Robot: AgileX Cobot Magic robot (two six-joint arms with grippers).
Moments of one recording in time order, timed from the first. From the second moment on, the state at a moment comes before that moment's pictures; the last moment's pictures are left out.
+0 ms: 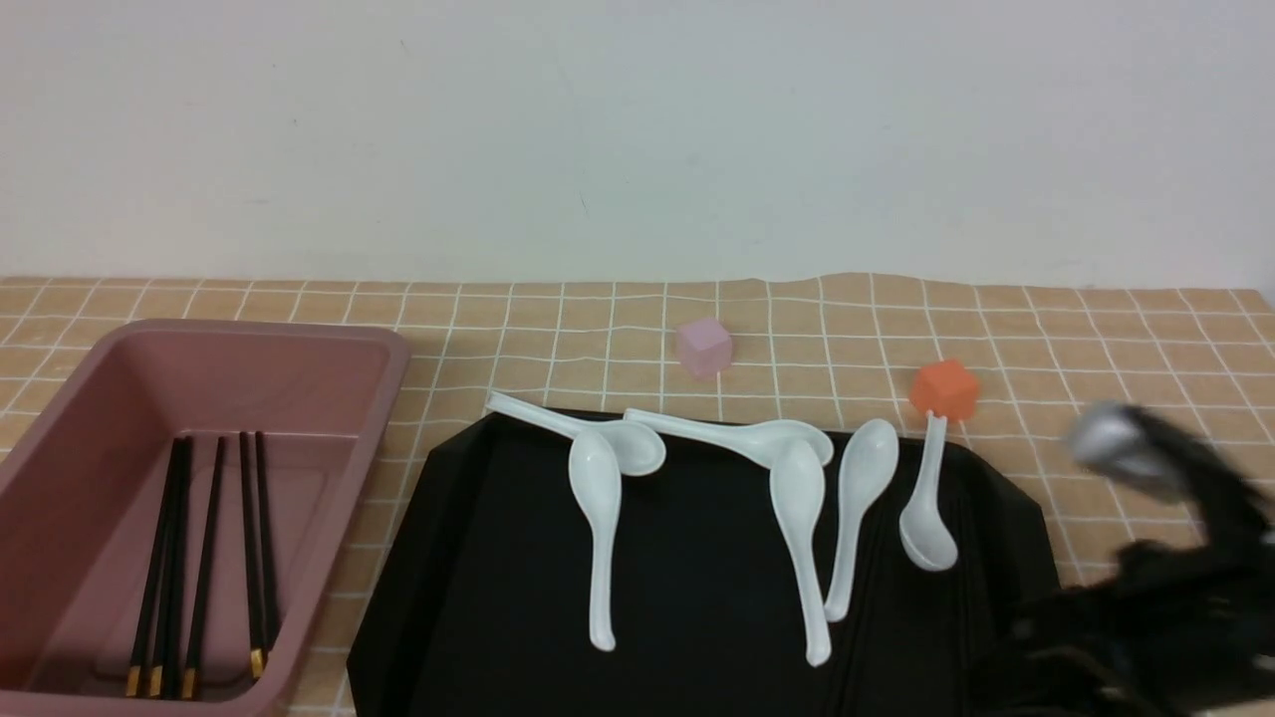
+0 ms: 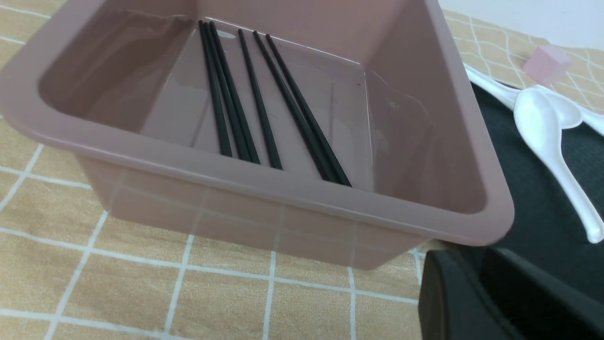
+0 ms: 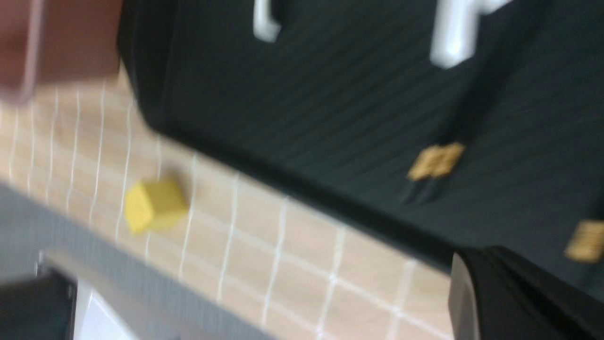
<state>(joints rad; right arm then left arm) 0.20 1.30 -0.68 0.87 0.81 -0.41 -0.16 -0.01 0.03 0.07 0.39 -0.41</state>
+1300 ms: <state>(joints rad) 0.65 1.80 -0.97 0.05 0.61 0.95 -0.16 -0.01 0.03 0.07 0.39 -0.41</state>
